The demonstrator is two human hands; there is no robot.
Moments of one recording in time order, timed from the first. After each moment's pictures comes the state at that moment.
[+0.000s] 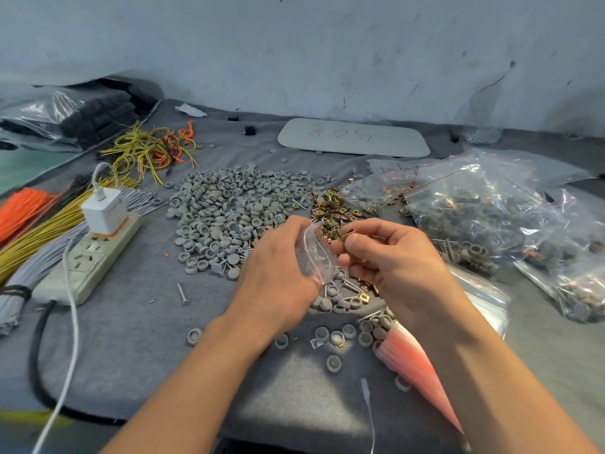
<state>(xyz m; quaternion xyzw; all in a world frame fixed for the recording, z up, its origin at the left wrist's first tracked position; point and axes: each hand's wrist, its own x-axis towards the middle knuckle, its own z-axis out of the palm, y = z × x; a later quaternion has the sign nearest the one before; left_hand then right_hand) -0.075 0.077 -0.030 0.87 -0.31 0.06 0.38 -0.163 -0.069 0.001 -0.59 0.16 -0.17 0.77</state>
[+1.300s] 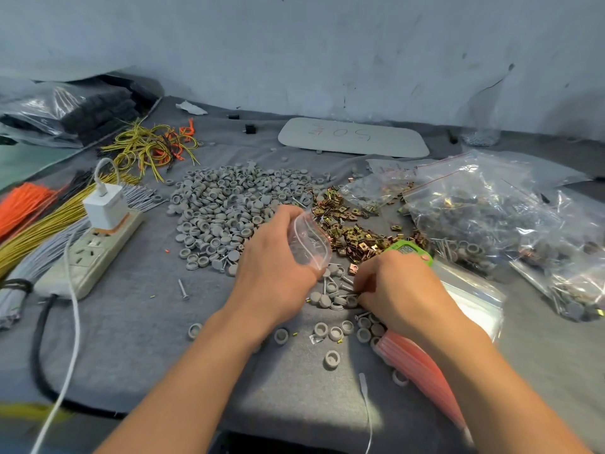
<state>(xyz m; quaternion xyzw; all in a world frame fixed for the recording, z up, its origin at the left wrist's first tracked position) -0.074 0.080 -0.027 0.86 -0.28 0.06 0.43 -0.171 -0.082 -0.020 -0.96 0.20 -0.03 0.17</state>
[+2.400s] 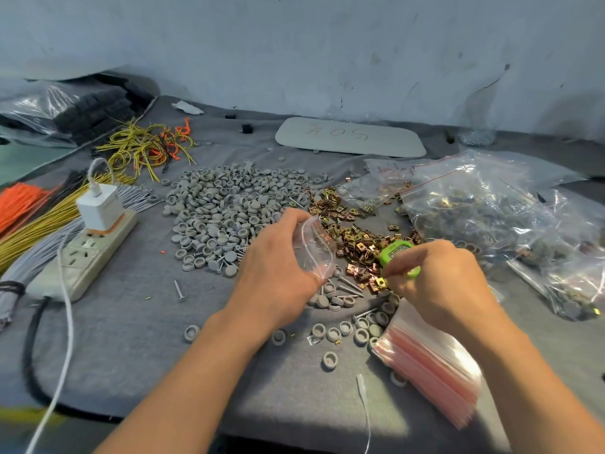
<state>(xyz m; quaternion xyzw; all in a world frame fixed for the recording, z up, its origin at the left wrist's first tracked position) -0.076 0.077 -0.028 0.85 -0.33 0.06 0.41 -0.194 -0.109 -0.009 -0.93 0.26 -0.15 0.23</state>
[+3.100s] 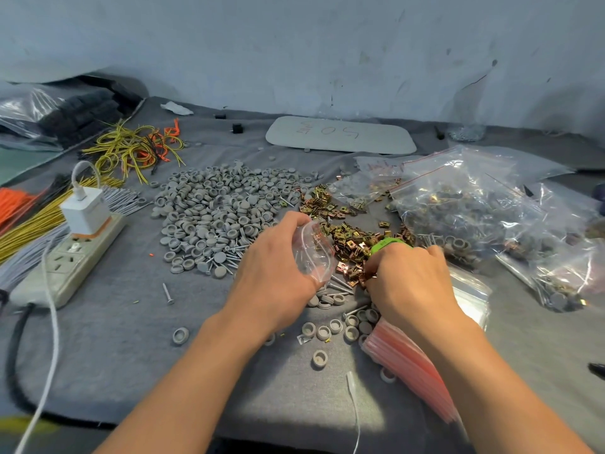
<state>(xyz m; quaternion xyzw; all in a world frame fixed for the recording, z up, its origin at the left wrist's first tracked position) -0.081 0.068 -0.031 0.86 -0.33 0.05 0.38 -0.176 -0.094 -0.021 -0.96 0.28 -0.09 0.04</state>
